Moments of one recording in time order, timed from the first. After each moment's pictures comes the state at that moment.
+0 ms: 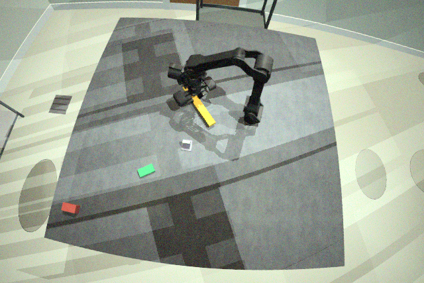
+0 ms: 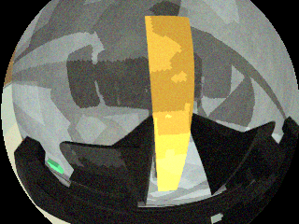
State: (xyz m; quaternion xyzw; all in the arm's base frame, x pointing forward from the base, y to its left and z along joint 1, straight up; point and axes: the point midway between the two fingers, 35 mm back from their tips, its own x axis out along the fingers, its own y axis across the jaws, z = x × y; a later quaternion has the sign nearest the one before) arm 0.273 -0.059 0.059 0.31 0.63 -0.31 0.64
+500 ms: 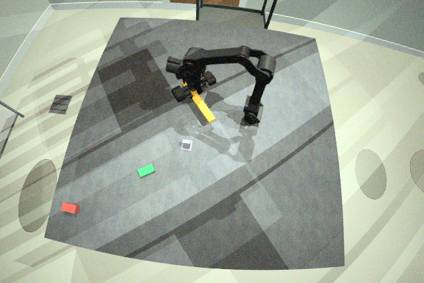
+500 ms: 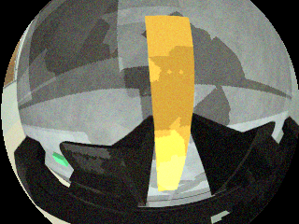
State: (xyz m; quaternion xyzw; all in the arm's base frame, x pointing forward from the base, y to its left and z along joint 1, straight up) arm 0.275 -0.059 0.096 0.31 0.63 -0.31 0.64
